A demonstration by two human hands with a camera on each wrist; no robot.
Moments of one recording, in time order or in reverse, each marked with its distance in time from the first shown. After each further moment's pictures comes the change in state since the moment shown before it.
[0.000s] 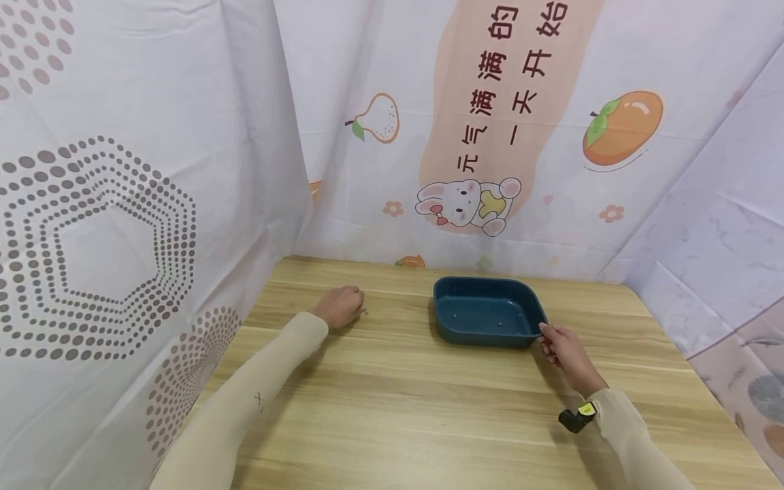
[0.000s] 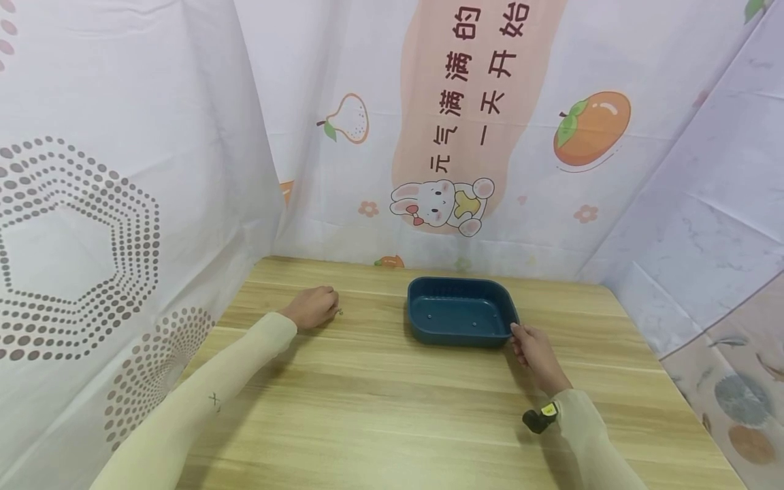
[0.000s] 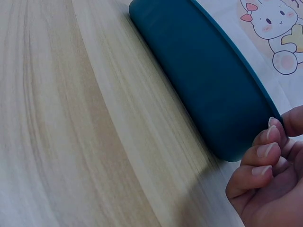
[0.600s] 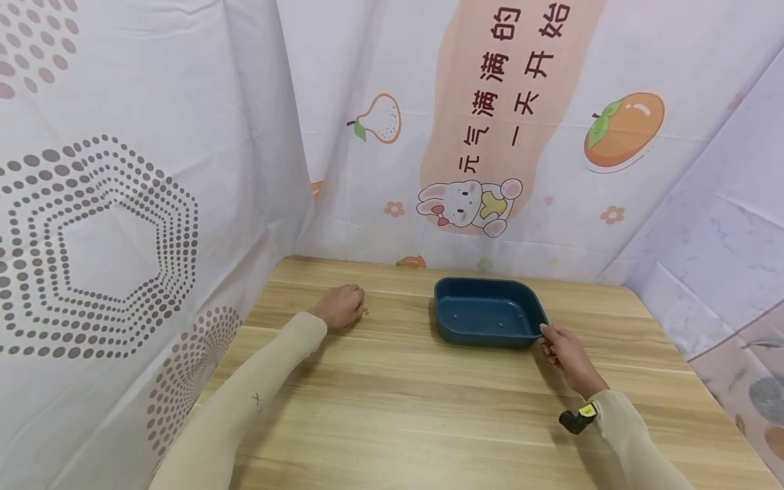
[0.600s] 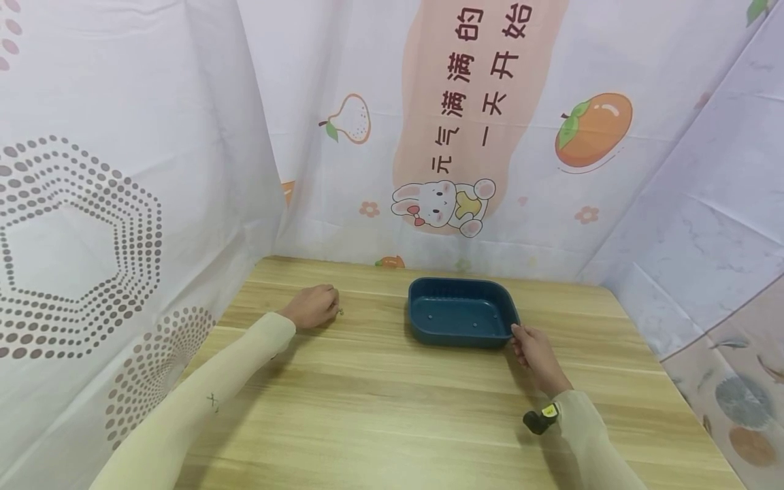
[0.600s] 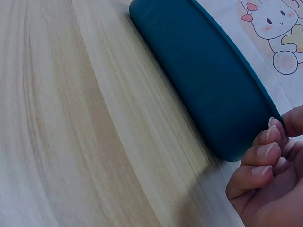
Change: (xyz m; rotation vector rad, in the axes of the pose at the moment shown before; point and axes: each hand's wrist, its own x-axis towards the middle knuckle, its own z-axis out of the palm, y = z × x) left_hand -0.003 -0.002 -0.001 -0.036 0.082 0.013; right_hand -0.002 -0.003 0.001 -0.010 -0.013 -0.006
